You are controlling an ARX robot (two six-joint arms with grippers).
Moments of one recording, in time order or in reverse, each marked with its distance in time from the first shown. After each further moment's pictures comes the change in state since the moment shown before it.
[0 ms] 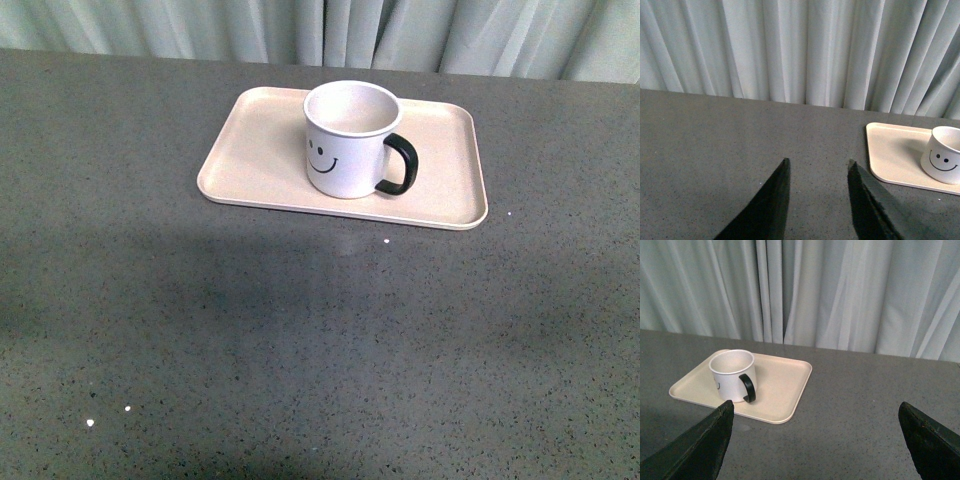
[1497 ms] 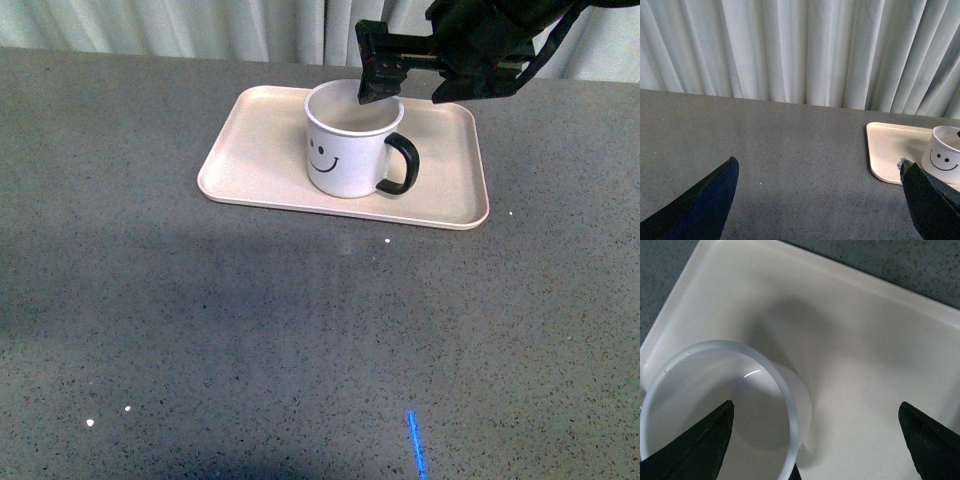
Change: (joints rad) left arm 0.000 0.000 0.000 0.000 0.000 0.003; right arm 0.150 2.206 1.601 -0.248 -0.167 0.030
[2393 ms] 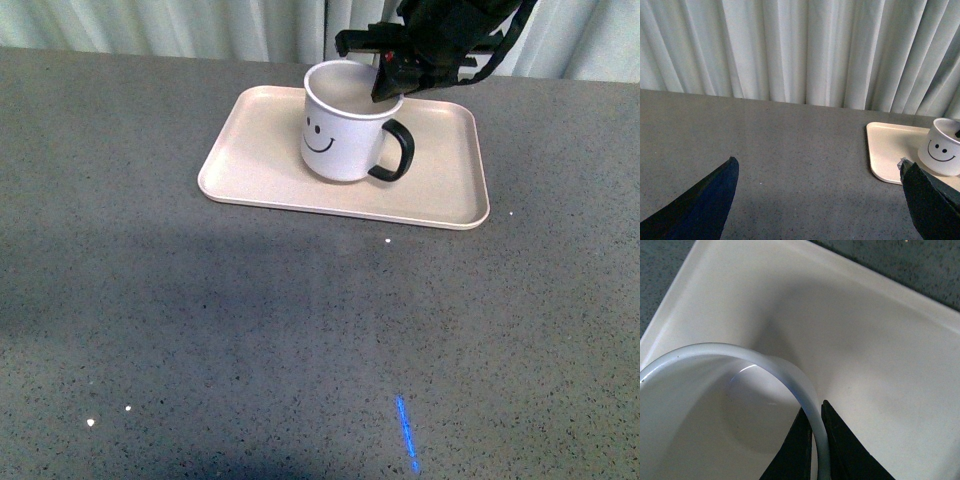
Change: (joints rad) left arm 0.000 0.000 0.000 0.000 0.000 0.000; right arm 0.024 0.100 0.193 -0.145 0.005 -0.045
